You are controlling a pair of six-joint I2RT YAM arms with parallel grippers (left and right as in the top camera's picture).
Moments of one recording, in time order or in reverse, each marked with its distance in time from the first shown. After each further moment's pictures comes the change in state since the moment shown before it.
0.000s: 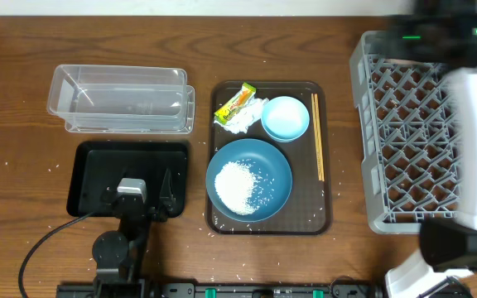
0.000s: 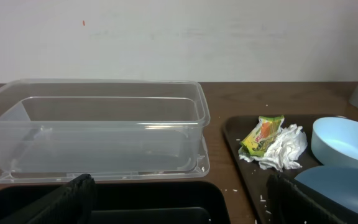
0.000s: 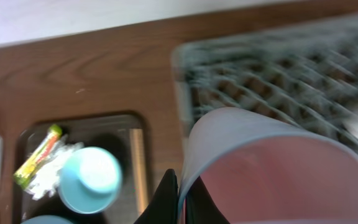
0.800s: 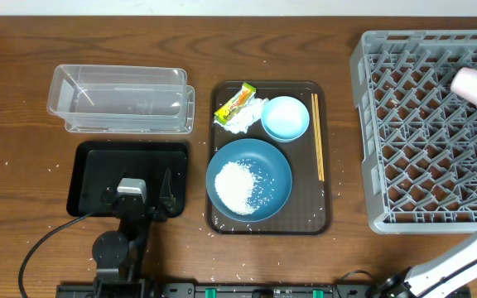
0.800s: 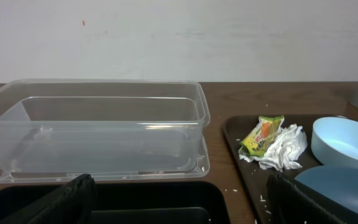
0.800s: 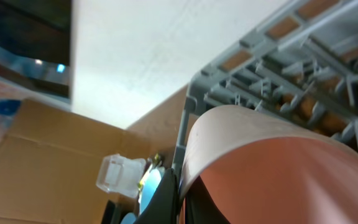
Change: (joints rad) left arm 0.000 0.000 0.000 0.000 0.000 0.000; right arm -0.769 0.435 -0.326 0.322 -1.349 -0.417
